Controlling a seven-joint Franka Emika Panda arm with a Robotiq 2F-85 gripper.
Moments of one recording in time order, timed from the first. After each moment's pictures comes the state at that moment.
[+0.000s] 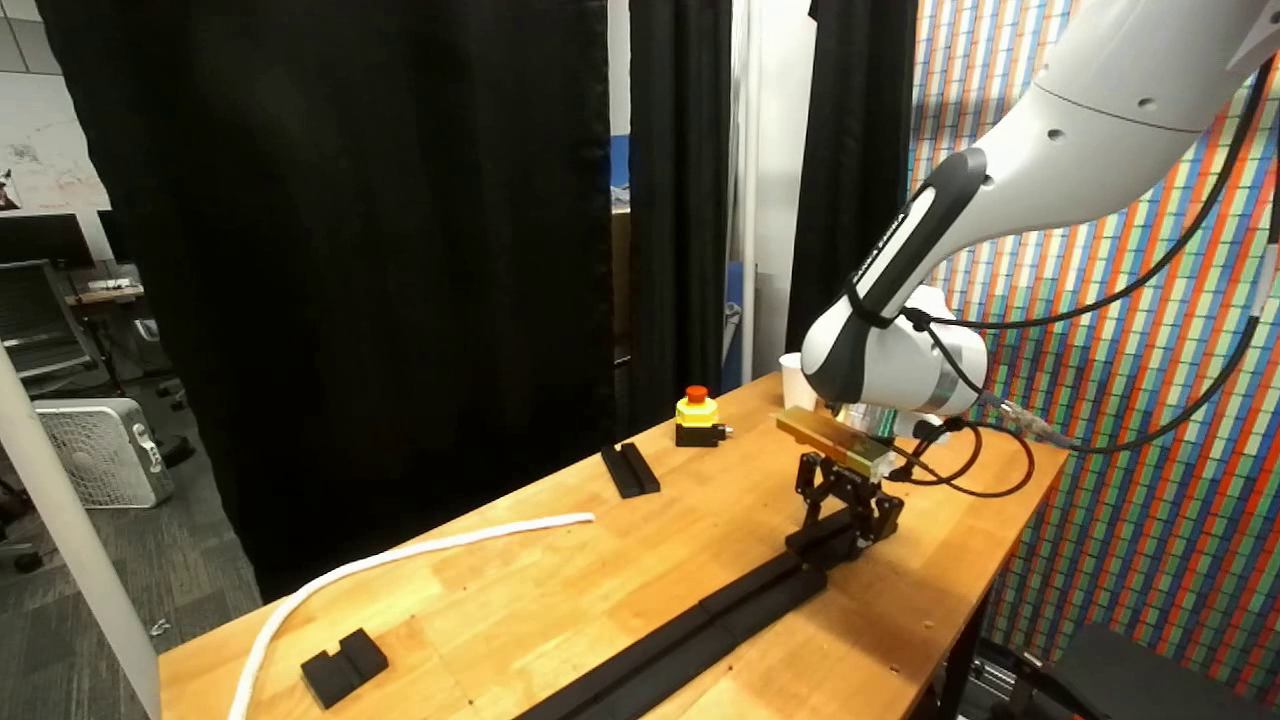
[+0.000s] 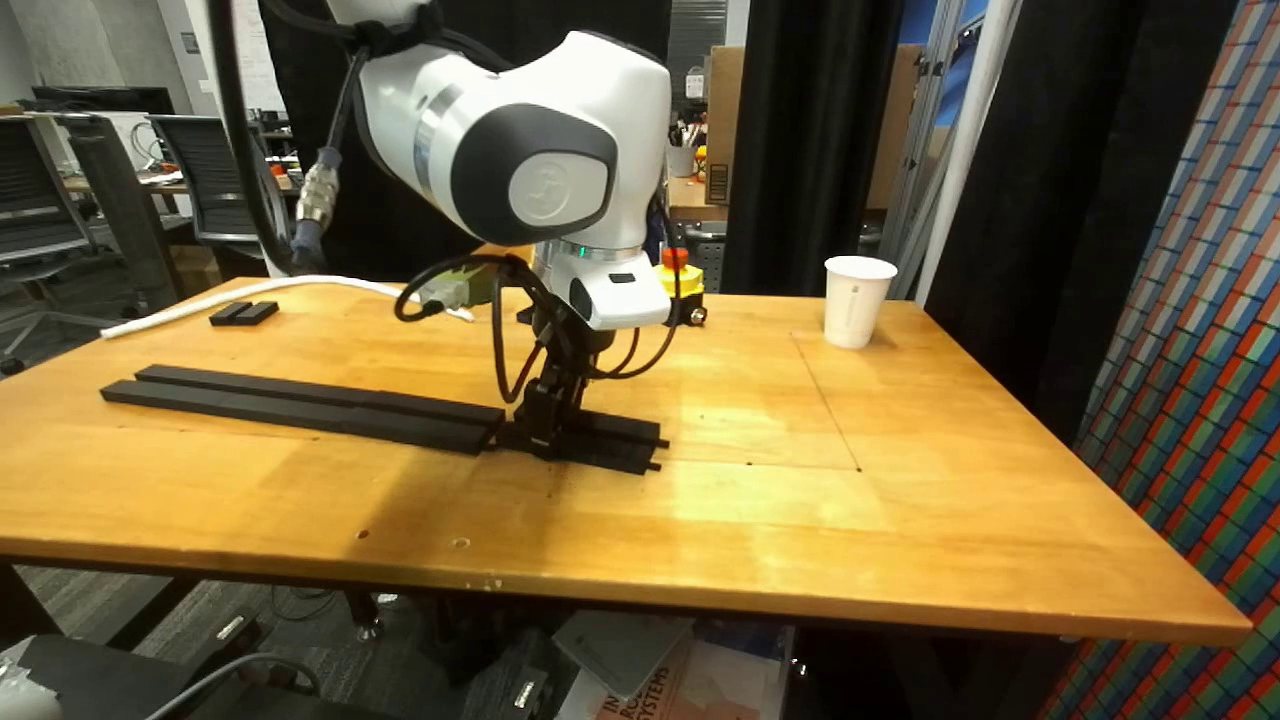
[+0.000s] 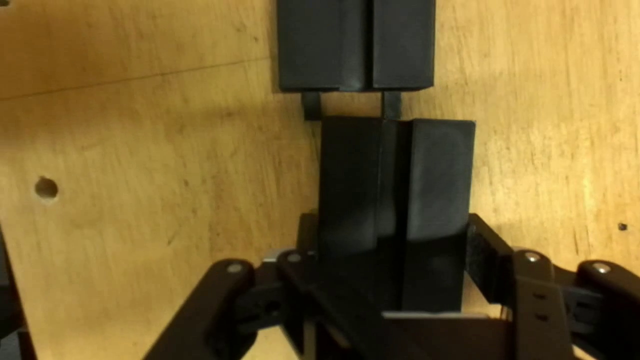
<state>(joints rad) -0.08 0.12 -0.05 -2.58 0.49 2.68 1.00</state>
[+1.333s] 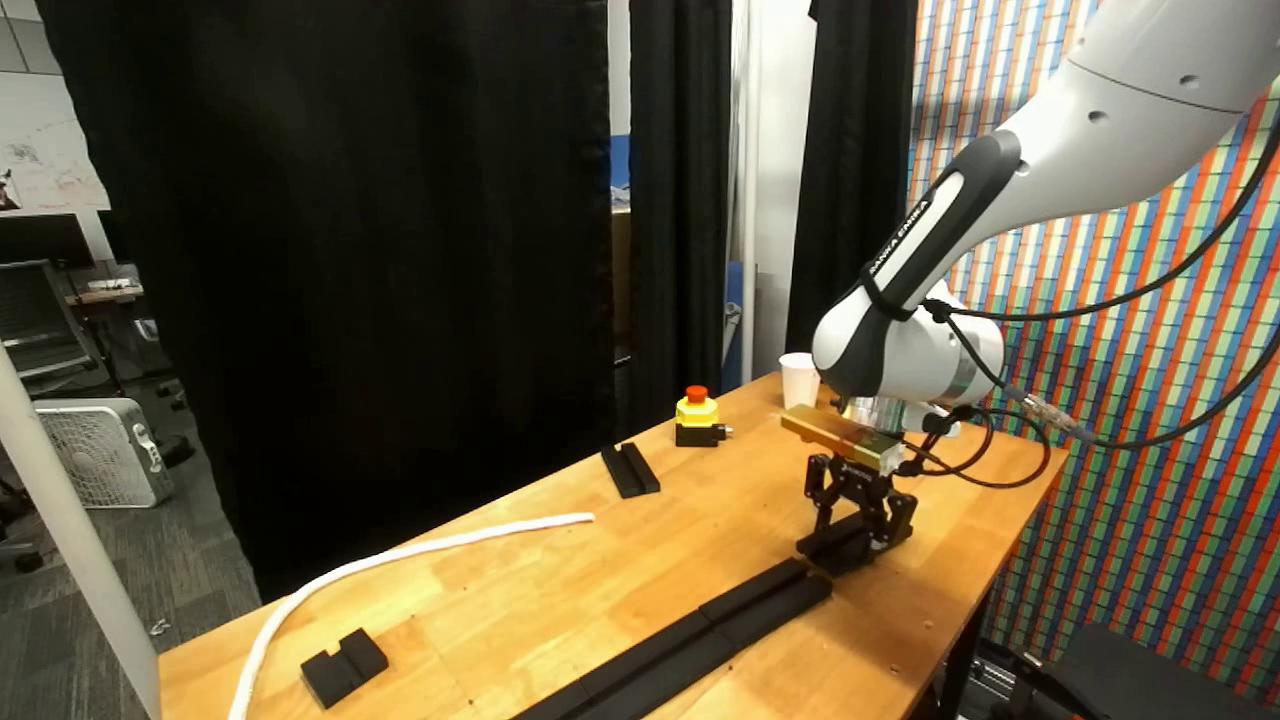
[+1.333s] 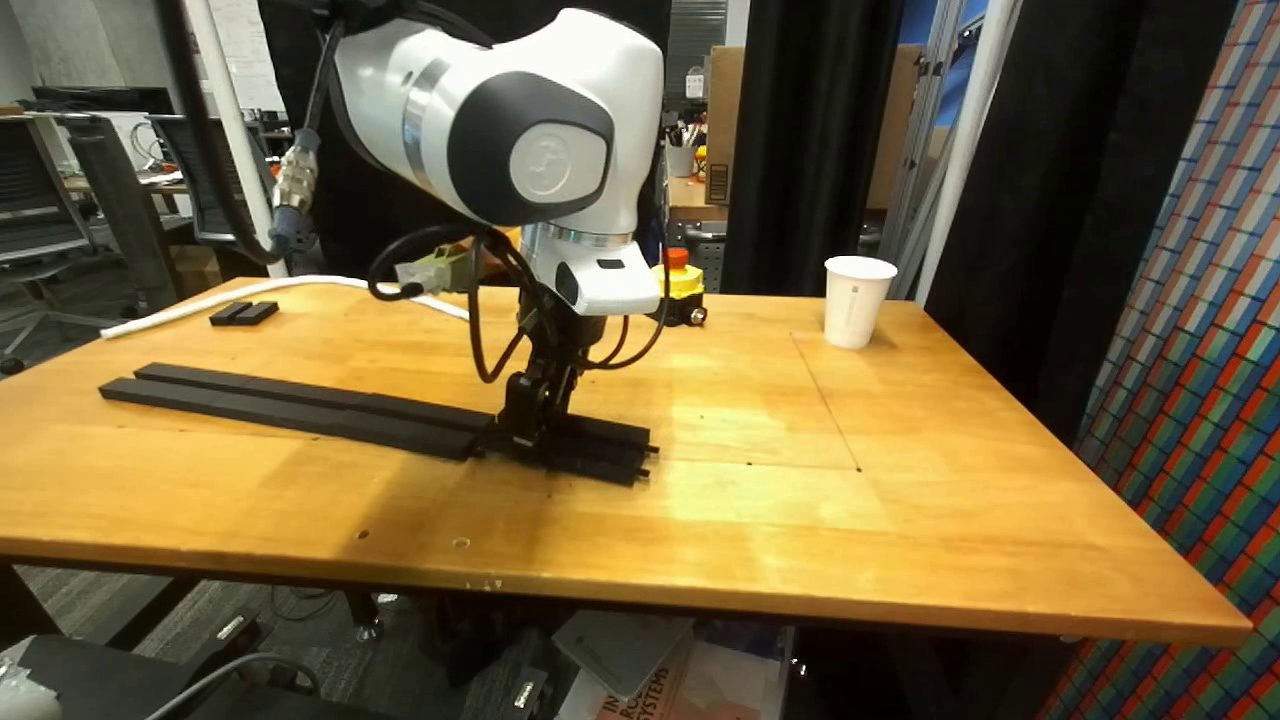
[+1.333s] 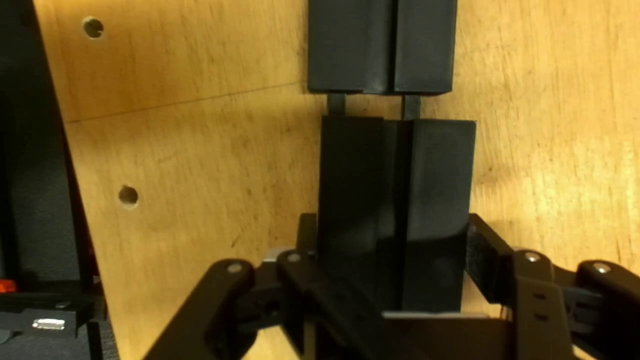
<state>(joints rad) -0.07 0.06 -0.06 -2.61 0.40 2.59 1.09</state>
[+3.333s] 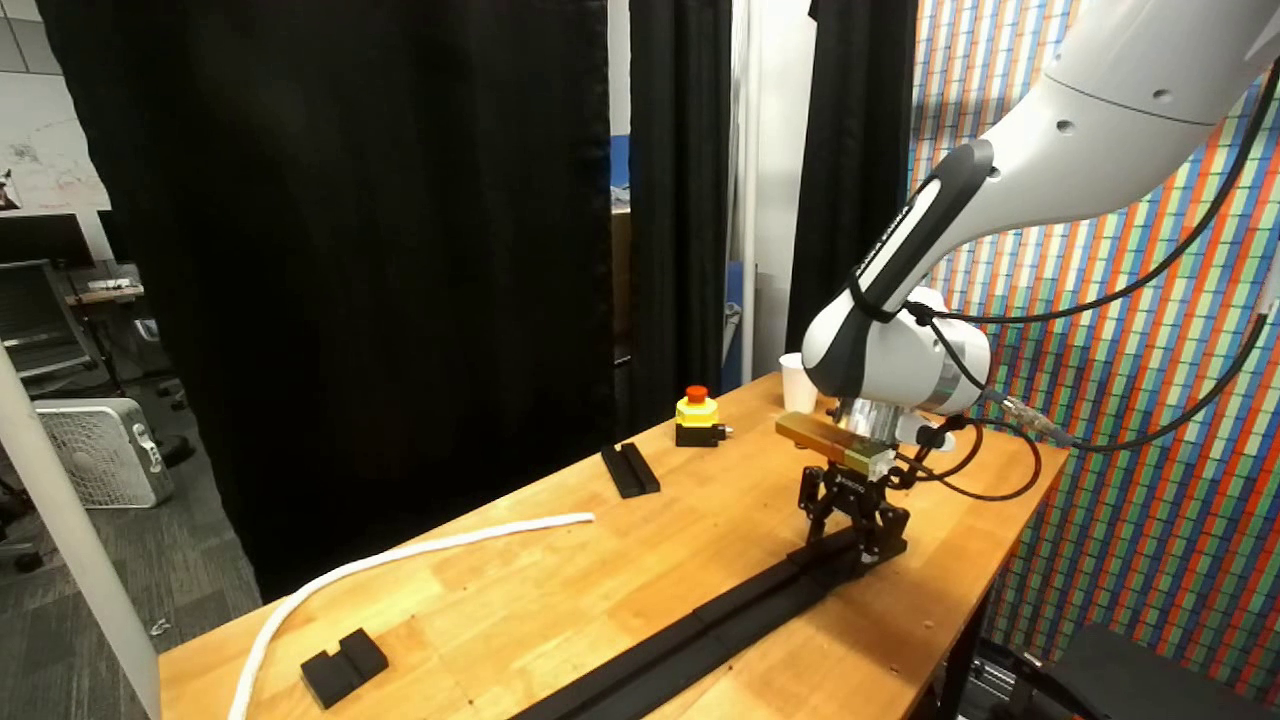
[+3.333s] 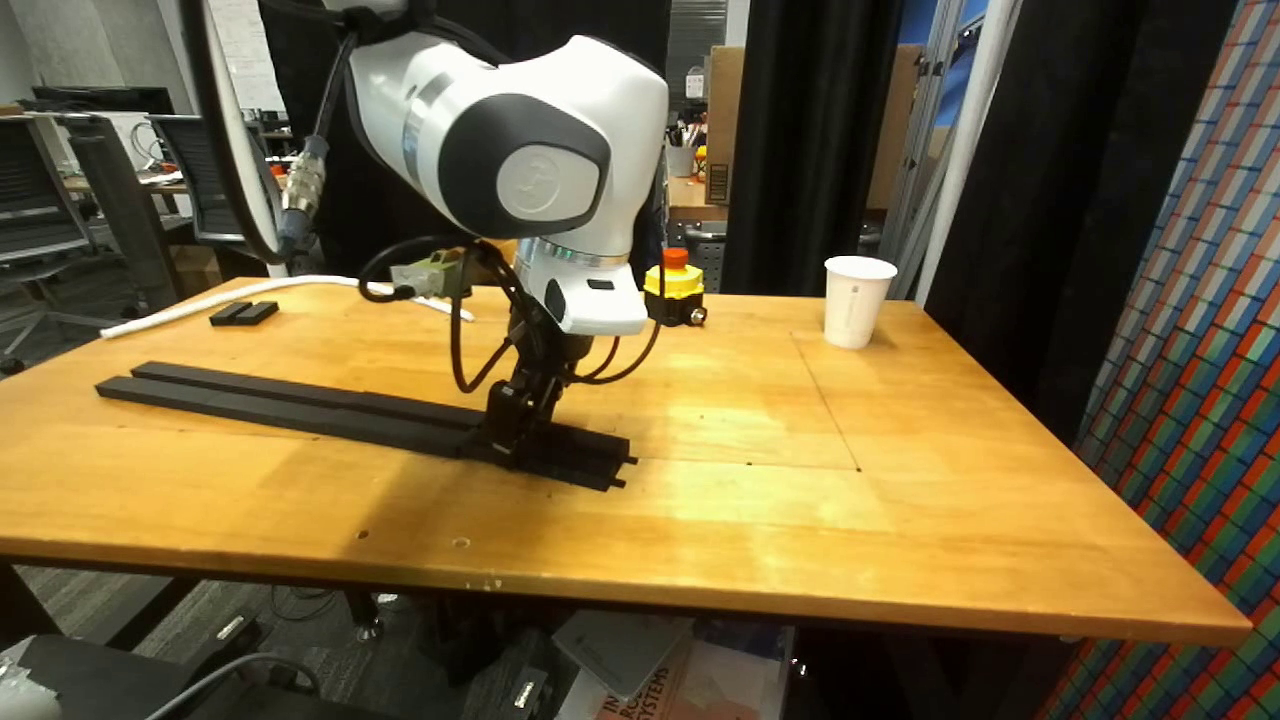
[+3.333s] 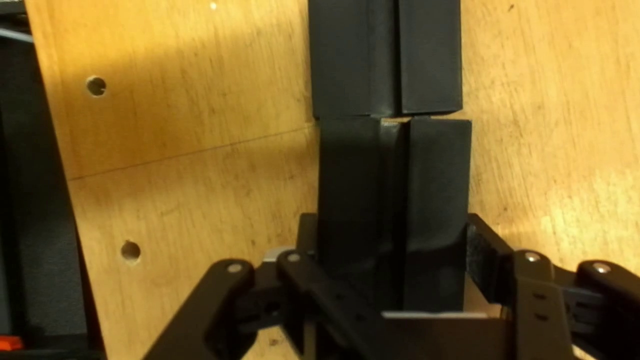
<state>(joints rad) -0.07 0.10 -0.05 -2.59 0.52 2.56 1.05</state>
